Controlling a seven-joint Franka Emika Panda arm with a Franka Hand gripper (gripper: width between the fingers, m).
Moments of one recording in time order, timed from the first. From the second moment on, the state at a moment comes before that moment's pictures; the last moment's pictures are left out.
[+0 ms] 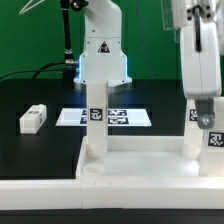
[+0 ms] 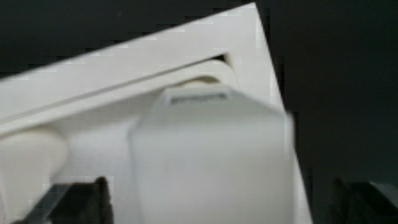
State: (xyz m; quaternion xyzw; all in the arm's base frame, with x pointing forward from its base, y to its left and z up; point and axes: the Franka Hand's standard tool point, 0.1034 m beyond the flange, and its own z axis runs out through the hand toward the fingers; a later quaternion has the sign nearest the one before) arm 0.633 0.073 0.120 -0.59 0.80 0.01 0.11
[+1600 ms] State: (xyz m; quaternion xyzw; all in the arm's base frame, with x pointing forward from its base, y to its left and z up) arm 0.565 -0.001 0.175 -0.78 0.60 -0.04 0.14
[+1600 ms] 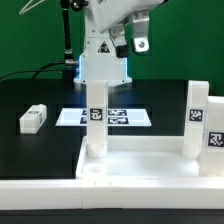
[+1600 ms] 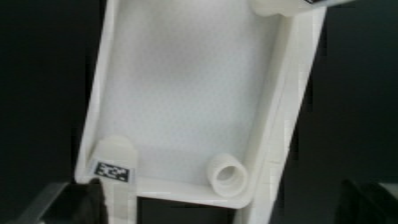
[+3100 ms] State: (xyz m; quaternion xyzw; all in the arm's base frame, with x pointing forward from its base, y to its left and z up) arm 0.489 -0.085 0.156 -0.96 0.24 -0.09 0.10
